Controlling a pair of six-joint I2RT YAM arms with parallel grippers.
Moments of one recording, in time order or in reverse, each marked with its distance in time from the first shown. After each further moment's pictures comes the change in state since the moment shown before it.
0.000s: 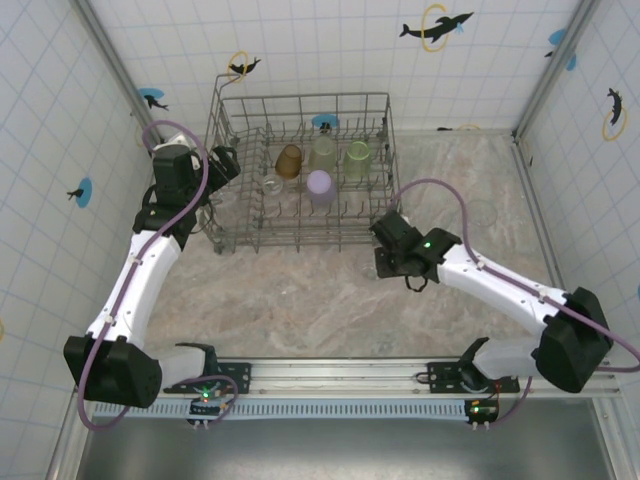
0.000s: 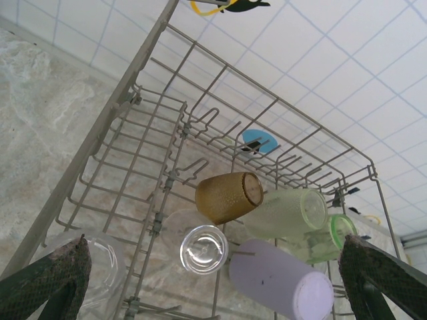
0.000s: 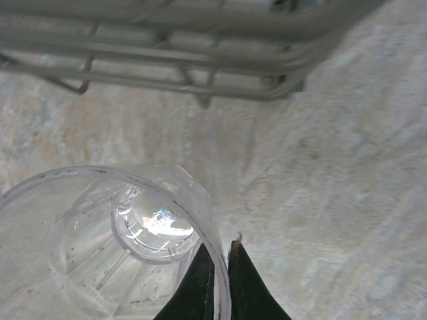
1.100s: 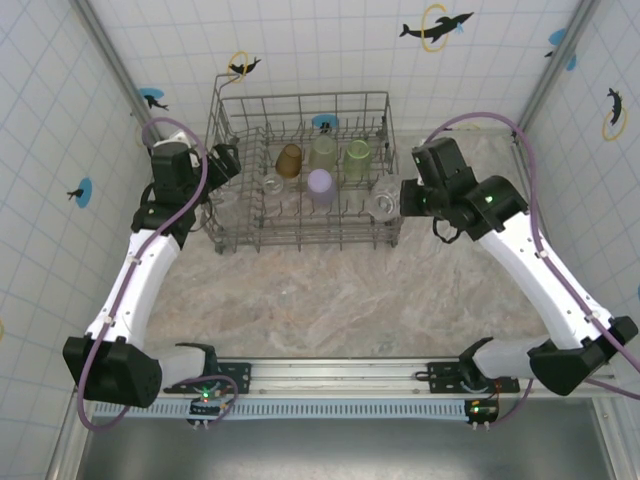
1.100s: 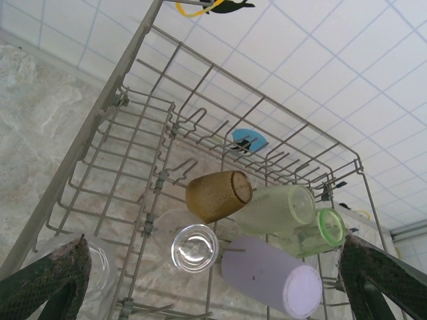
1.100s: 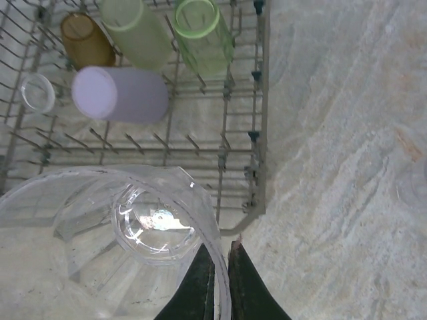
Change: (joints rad) left arm -0.001 0.003 0.025 -0.008 0.027 0.013; right arm -0.171 0.018 0.597 -0.273 -0.006 -0.130
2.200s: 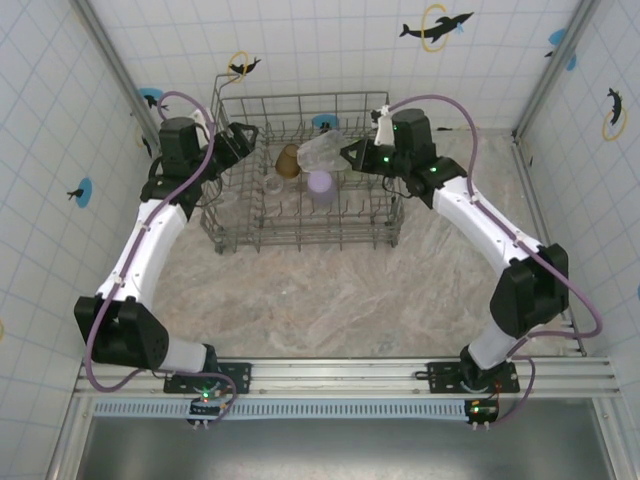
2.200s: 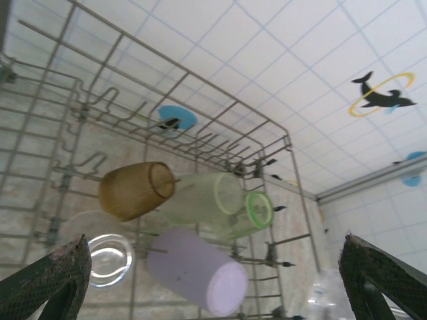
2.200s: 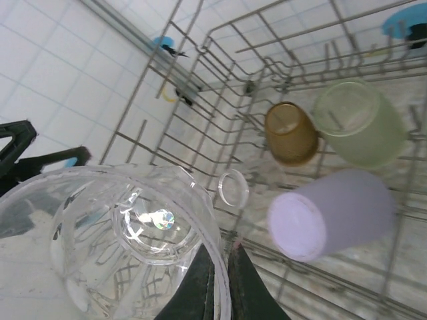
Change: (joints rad) left arm 0.000 0.198 0.170 0.055 0.263 -0.074; right arm -0.122 0.336 -0.106 0.867 -0.632 0.161
